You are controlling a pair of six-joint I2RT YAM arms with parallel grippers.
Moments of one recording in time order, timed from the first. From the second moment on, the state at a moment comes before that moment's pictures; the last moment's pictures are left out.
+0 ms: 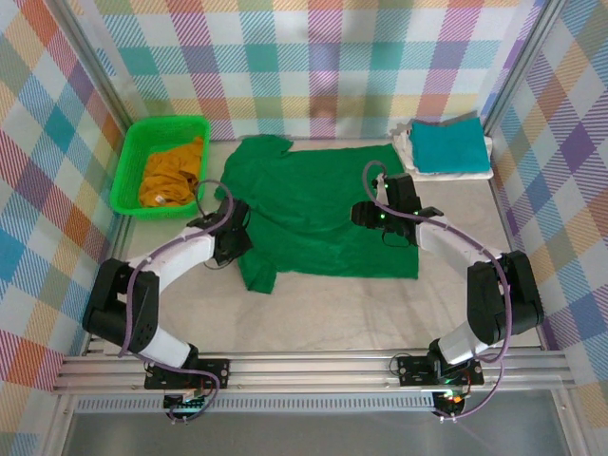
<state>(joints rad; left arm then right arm) -0.39 1.53 0.96 -0.58 -0.18 -0.80 0.34 1.53 0.97 -0.23 -0.24 0.40</state>
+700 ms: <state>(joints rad) -0.59 1.96 1.58 -0.78 -0.21 -0.56 0.34 1.53 0.97 -0.21 -0.20 0.40</state>
